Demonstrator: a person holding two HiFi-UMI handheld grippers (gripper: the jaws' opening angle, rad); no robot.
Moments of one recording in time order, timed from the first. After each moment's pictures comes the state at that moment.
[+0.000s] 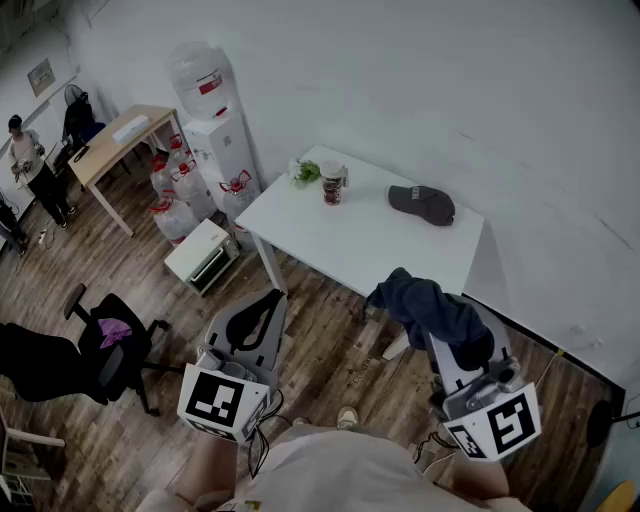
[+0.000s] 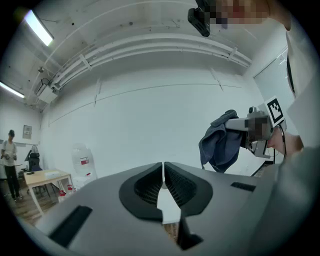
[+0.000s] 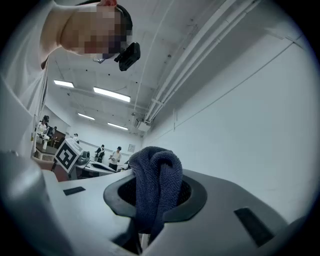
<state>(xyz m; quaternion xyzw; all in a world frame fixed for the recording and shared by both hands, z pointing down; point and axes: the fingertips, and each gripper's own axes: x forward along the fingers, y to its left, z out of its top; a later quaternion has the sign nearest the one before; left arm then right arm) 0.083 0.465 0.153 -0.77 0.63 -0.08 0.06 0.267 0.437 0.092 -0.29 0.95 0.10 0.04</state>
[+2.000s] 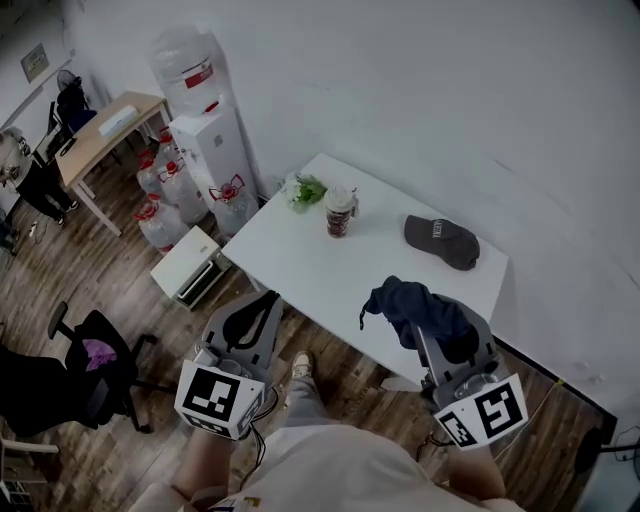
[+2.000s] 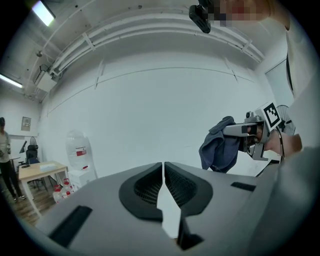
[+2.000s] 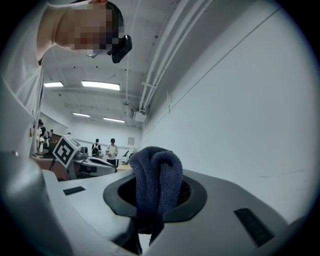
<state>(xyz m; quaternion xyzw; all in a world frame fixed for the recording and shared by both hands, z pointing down) -0.022 0.247 0.218 -0.76 0.64 -0.09 0.02 0.160 0.198 0.171 -0.28 0.96 0.04 0.00</state>
